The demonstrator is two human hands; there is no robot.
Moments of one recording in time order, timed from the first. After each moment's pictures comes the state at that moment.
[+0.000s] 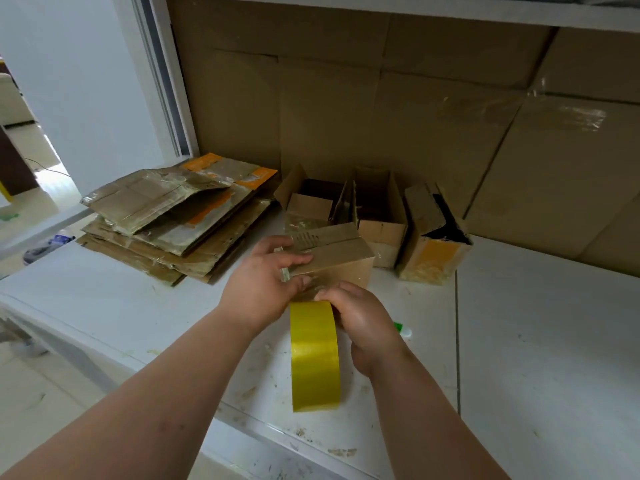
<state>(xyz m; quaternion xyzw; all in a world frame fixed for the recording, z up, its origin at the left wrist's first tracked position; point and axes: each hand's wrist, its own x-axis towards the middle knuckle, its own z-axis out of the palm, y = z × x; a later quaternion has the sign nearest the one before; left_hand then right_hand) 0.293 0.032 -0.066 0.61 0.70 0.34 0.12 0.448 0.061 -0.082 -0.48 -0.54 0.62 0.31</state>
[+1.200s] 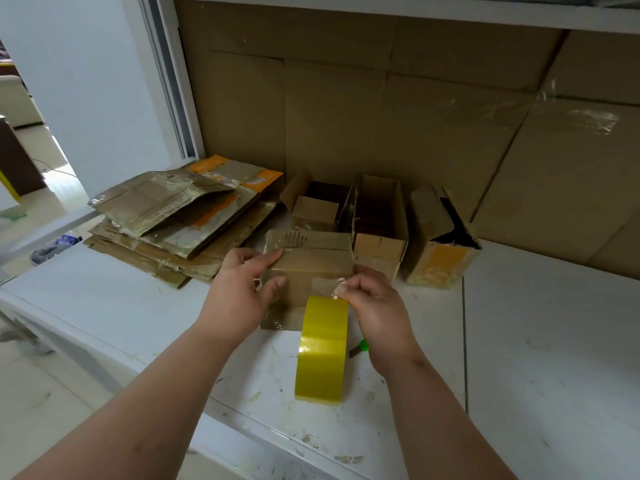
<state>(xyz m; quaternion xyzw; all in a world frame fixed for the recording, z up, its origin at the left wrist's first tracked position) 0.265 0.017 -0.086 0.55 0.73 0.40 0.11 0.461 0.065 -0.075 -0.49 -0.60 0.49 0.40</state>
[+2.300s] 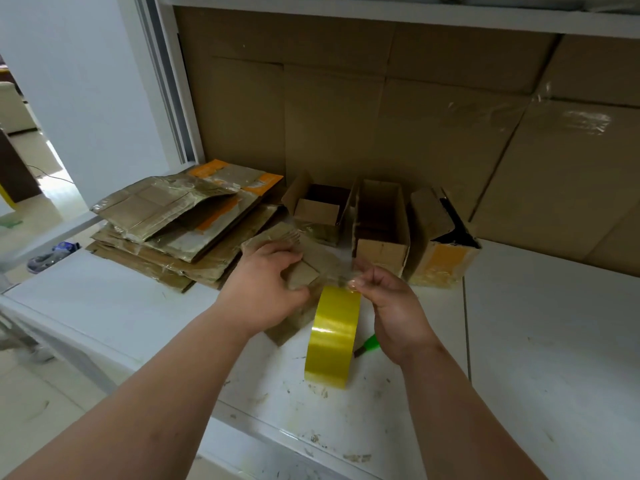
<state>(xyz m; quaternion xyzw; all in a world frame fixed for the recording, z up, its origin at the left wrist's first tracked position) 0.278 0.027 -0.051 0.63 0.72 0.28 0.08 0.466 0.073 -0.071 -0.39 -0.53 0.62 0.43</state>
